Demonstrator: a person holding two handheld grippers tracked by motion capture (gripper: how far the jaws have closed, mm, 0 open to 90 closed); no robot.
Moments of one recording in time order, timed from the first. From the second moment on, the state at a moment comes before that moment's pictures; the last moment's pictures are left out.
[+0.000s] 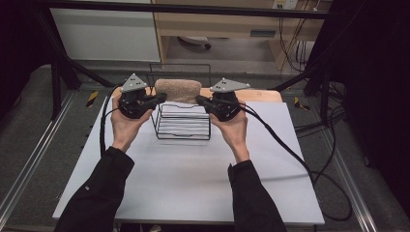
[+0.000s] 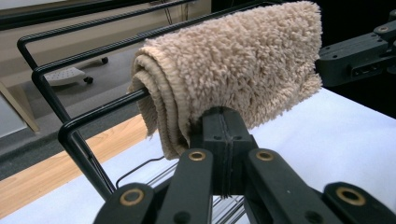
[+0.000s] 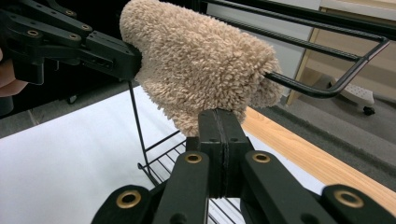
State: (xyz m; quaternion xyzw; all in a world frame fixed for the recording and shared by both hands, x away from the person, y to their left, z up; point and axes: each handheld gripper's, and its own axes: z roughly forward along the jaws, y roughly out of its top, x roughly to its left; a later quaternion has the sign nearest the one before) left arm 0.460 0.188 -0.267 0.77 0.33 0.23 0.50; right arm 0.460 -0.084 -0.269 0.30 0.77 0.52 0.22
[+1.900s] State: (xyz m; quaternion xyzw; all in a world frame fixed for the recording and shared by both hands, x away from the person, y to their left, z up) left arm 0.386 0.238 -0.397 0.81 0.36 0.16 0.43; right arm 0.398 -0.212 -0.391 0.38 0.78 0.48 0.13
